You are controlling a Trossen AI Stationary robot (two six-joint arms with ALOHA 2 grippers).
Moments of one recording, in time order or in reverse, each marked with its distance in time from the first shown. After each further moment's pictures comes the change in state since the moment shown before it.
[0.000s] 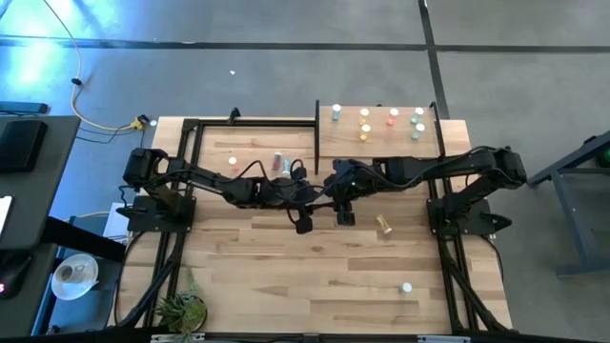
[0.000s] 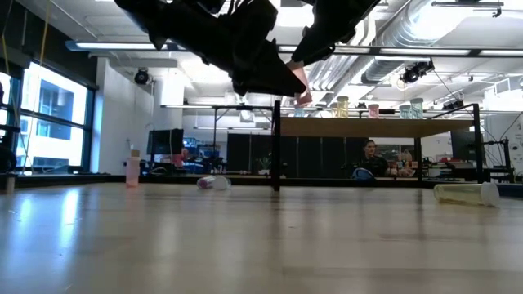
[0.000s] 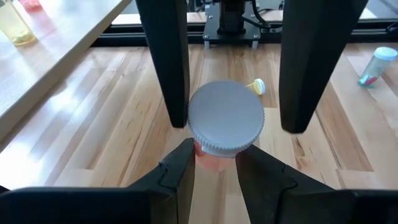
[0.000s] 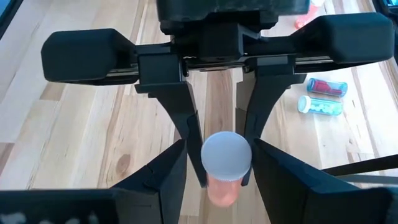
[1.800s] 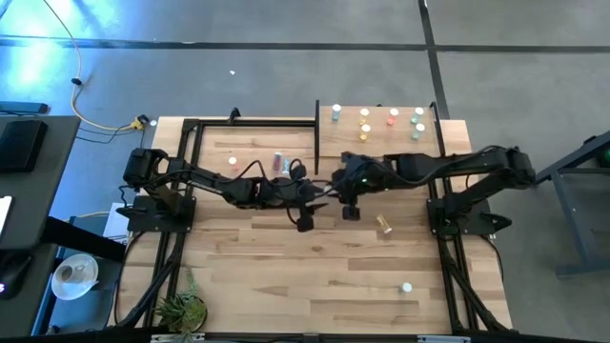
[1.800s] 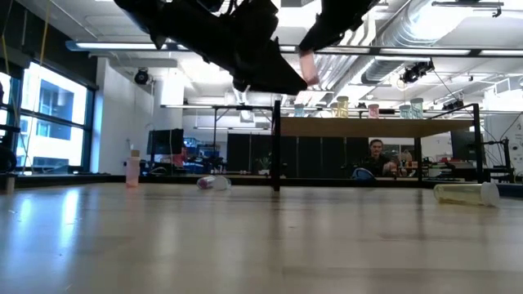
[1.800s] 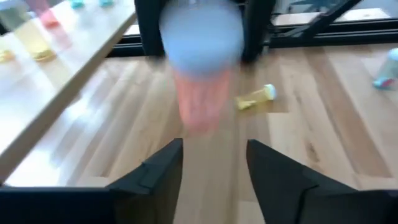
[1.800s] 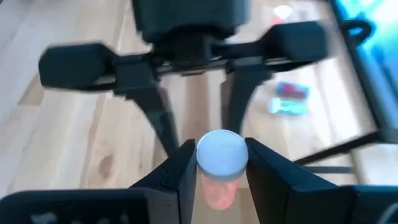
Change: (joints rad) left arm 0.000 0.001 -0.001 0.026 -0.047 0.043; right arm 0.000 -0.081 0.000 -0.041 0.103 -0.008
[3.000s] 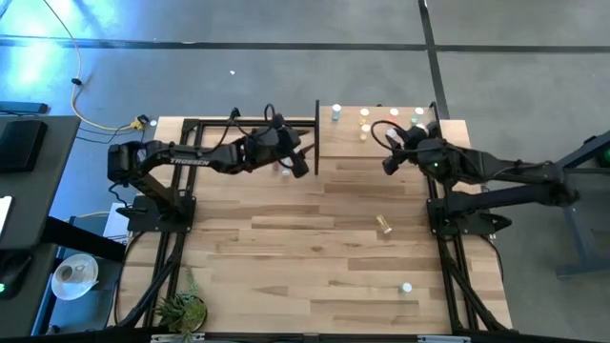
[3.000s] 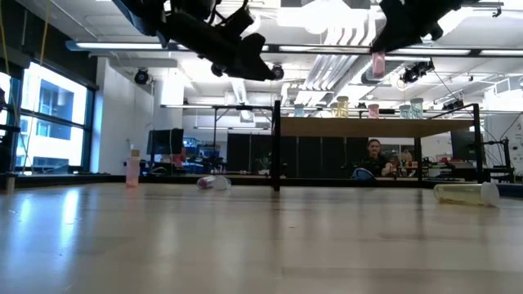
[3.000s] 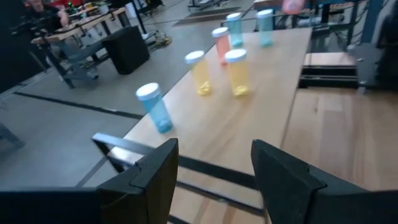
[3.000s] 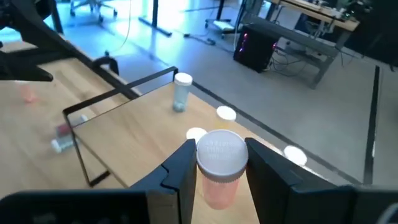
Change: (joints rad) left arm 0.312 -0.162 -0.001 -0.008 -0.050 0.141; right arm -0.139 -0.605 -0.377 0.054 0.677 0.253
